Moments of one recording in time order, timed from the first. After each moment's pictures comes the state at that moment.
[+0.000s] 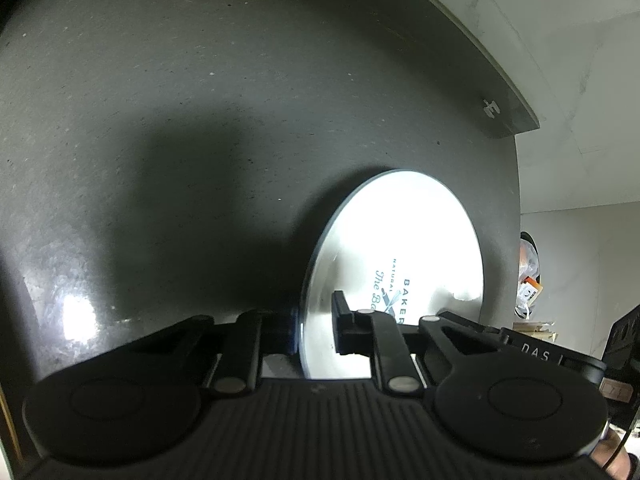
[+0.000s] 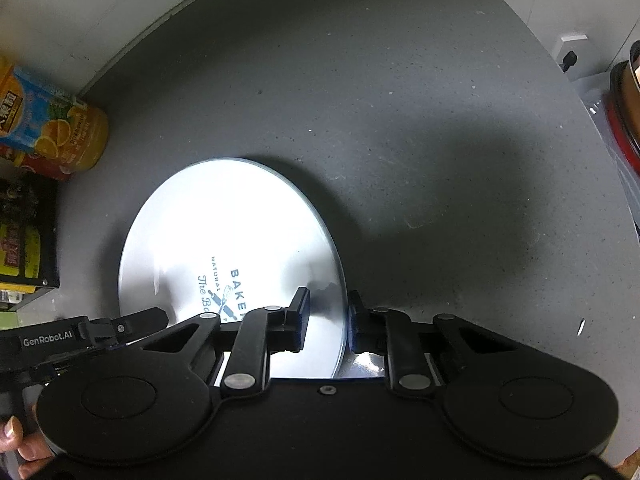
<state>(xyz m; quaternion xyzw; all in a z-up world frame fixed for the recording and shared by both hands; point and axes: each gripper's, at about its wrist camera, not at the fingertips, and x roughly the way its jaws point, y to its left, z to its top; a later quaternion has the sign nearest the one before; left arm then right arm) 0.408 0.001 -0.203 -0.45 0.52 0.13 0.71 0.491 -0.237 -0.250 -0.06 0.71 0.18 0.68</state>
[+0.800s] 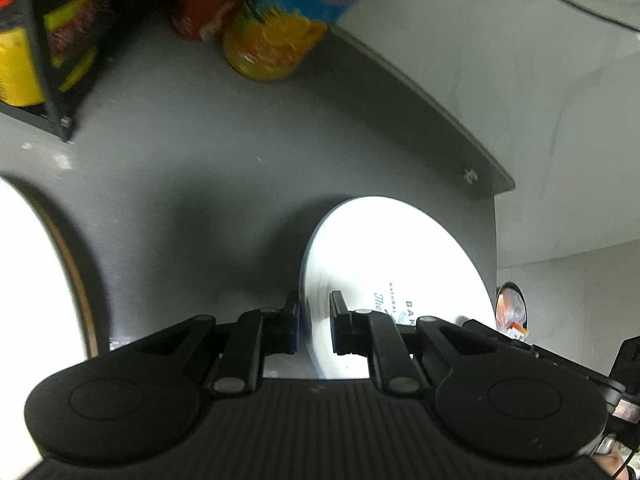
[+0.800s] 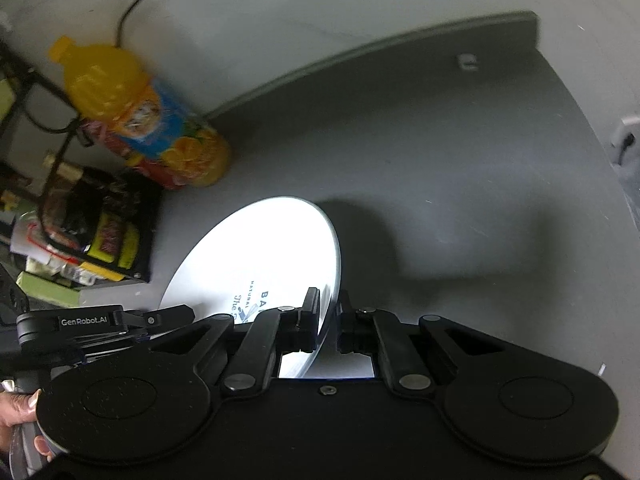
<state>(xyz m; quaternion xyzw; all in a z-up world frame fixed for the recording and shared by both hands) 0.351 0.022 -0.129 -0.45 0.45 0.18 0.75 0.474 -0.199 -0.177 -0.04 0.64 0.31 0.70</state>
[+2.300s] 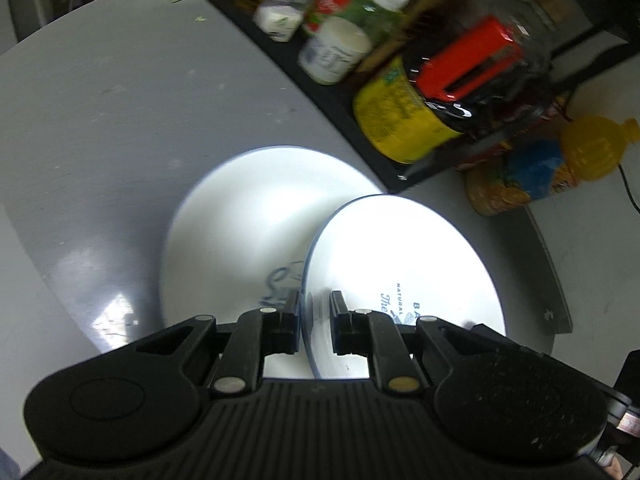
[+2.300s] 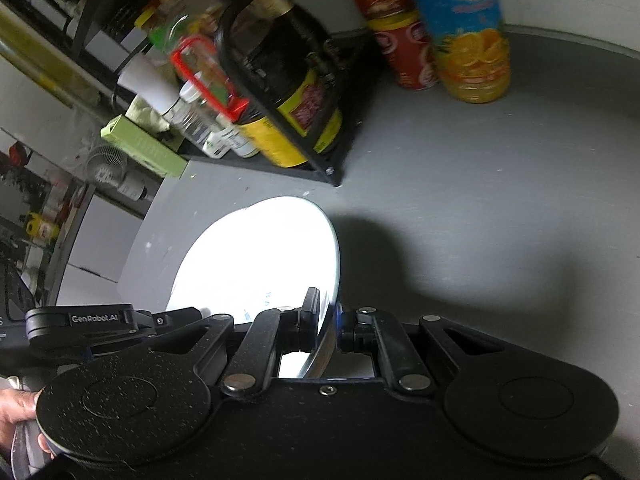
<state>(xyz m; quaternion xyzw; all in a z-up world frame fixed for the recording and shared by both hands) 0.121 0.080 -0.118 -0.53 0.33 0.39 0.67 0.332 -0.046 -0.184 -0.12 0.63 0.50 0.58</state>
